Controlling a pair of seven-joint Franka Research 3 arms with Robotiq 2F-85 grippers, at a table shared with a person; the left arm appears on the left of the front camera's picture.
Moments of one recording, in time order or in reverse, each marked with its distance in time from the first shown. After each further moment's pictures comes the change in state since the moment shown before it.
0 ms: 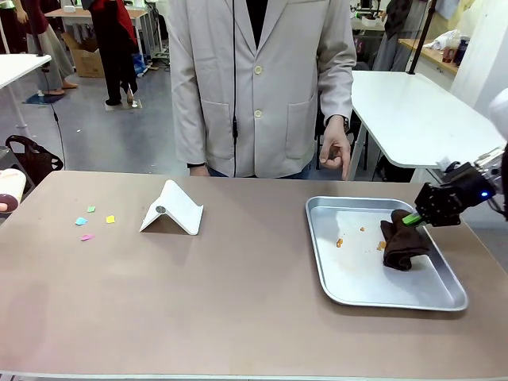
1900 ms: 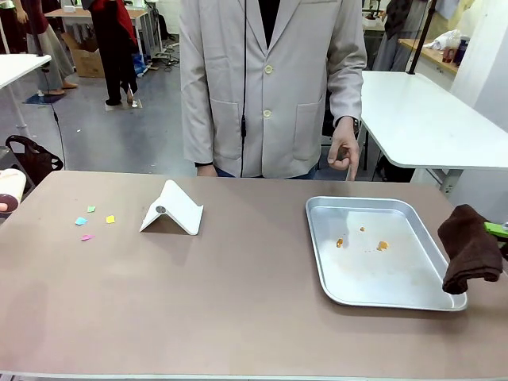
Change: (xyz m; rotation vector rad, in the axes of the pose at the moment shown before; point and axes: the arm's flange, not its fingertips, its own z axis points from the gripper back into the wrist) left arm 0.000 0.000 0.000 0.000 0.000 0.000; right arm -0.189 -0.086 0.049 0.843 -0.148 0.059
